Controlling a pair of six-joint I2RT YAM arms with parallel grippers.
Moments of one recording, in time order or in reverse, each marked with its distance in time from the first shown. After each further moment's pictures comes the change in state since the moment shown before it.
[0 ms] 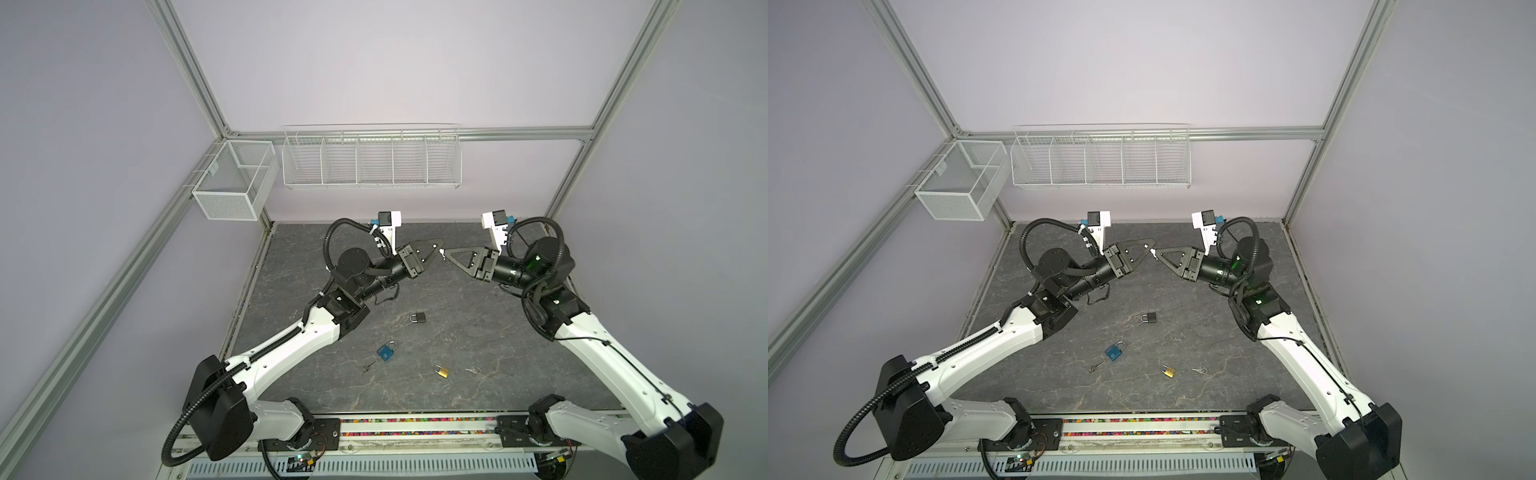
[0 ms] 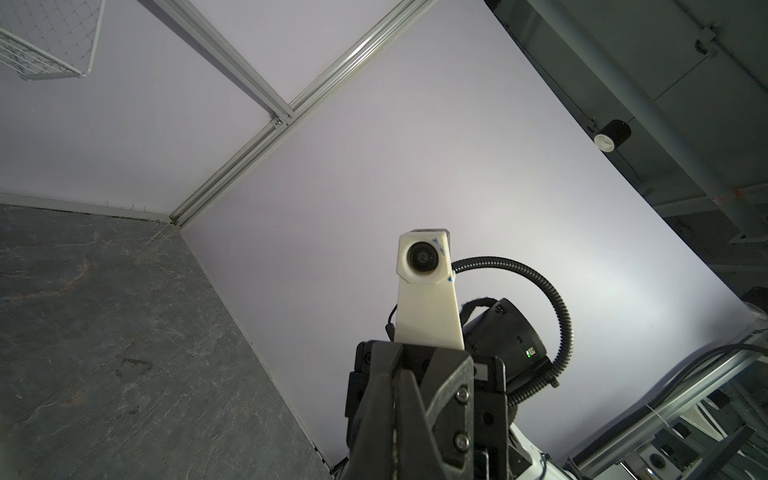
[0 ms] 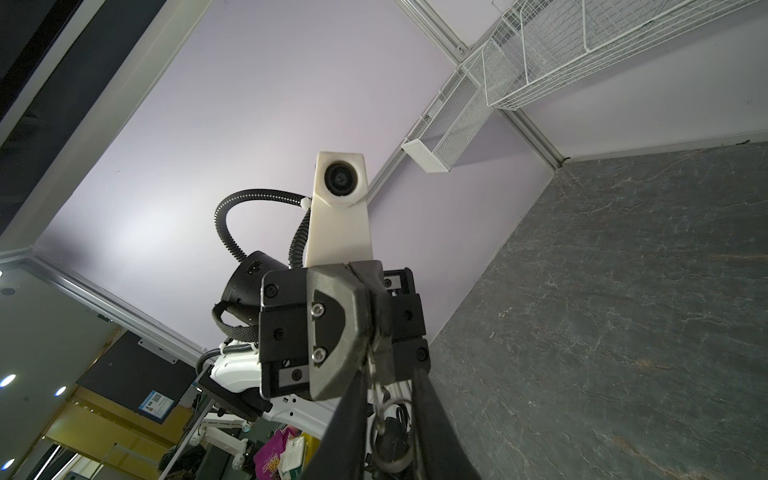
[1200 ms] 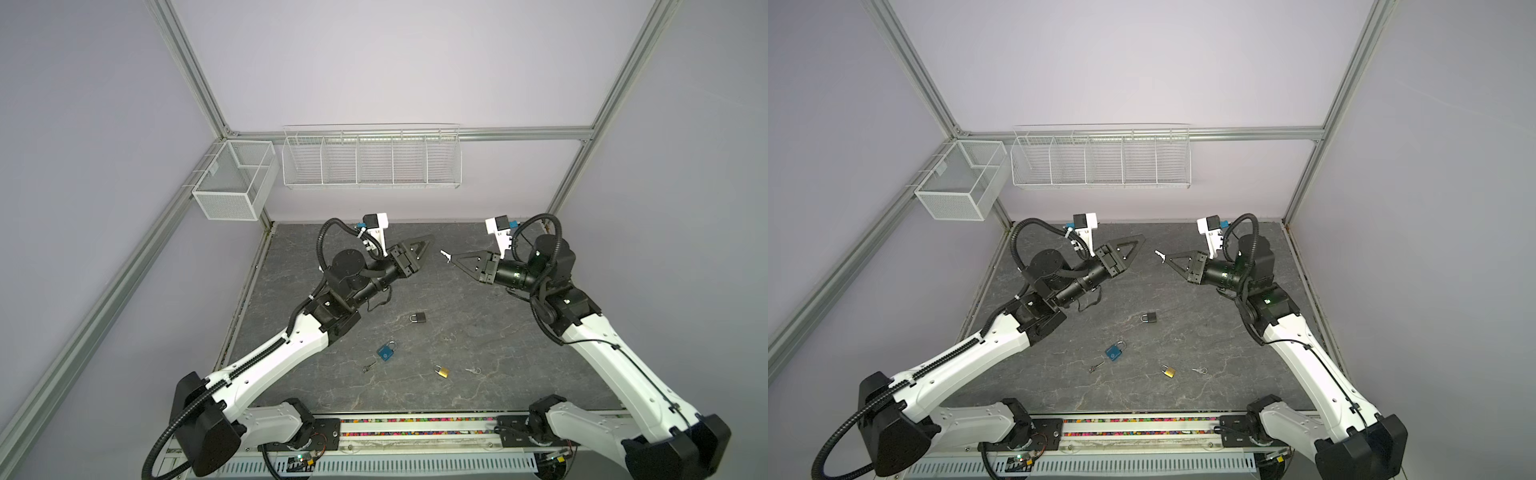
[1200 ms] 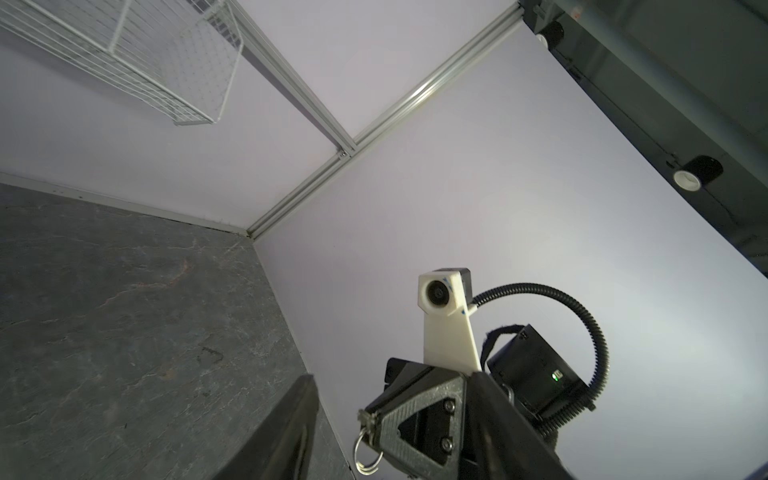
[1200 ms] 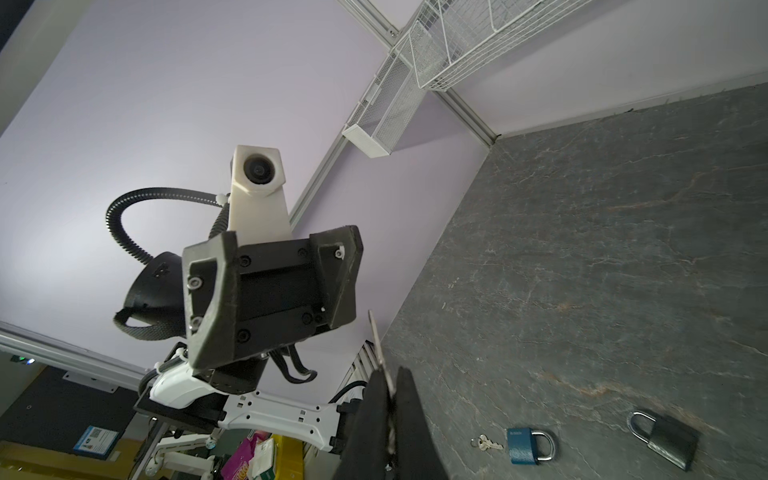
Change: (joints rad) left arm -0.004 -0.116 0.000 -0.264 -0.232 0.033; right arm -0.052 -0.041 0.048 -0.359 0.061 -0.190
